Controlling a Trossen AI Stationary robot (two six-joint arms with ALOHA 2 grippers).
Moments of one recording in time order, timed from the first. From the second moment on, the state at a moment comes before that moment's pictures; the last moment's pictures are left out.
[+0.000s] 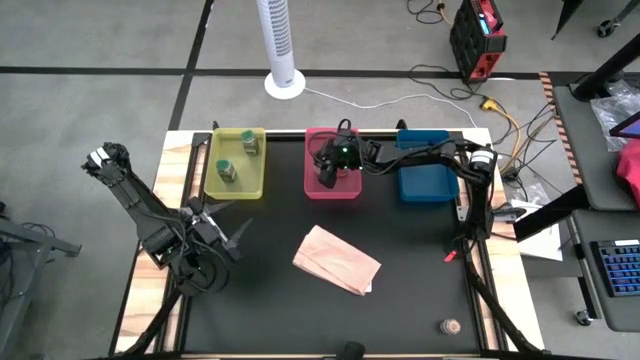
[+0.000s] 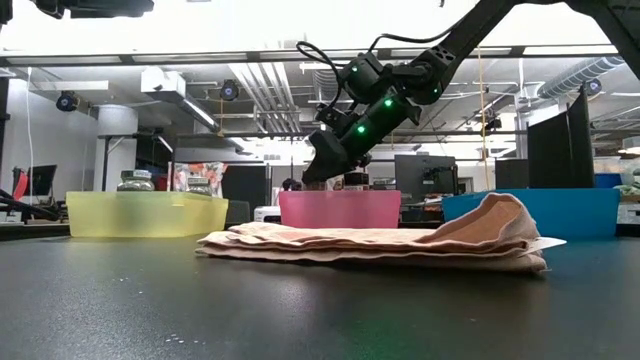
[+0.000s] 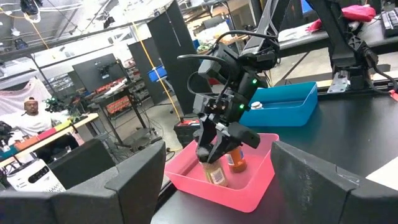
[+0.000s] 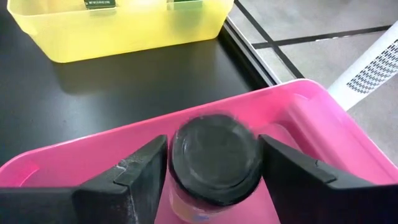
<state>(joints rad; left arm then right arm) -0.87 1.01 0.70 -0.65 -1.56 -0.64 -0.41 1.95 1.22 0.17 0.04 -0.13</state>
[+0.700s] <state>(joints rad) -0.87 1.01 0.70 -0.64 -1.56 -0.64 -0.40 1.86 1.32 -0.08 0.05 -0.24</state>
